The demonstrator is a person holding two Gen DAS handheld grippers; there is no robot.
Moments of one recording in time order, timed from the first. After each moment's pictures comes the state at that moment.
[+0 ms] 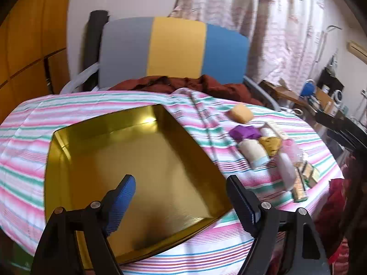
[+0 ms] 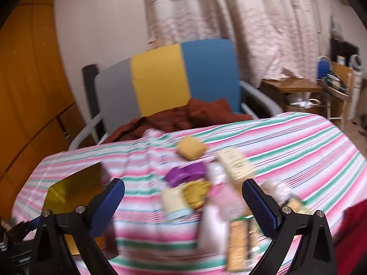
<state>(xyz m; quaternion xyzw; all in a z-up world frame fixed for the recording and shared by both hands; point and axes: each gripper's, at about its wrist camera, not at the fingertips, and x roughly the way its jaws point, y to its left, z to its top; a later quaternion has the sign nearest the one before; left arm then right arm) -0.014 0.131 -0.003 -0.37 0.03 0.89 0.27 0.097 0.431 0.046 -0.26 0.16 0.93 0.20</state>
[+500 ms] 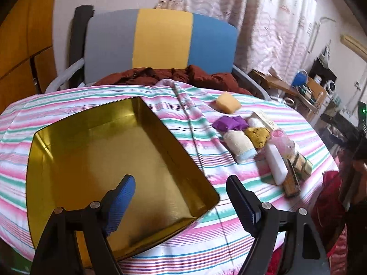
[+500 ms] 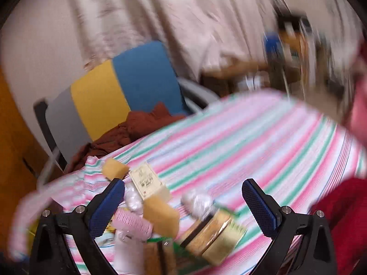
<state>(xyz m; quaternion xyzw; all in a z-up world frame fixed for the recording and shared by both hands) -0.011 0.161 -0.008 -0.40 0.05 0.86 0.30 0.163 0.577 0.017 -0.24 0.30 0.87 0.31</state>
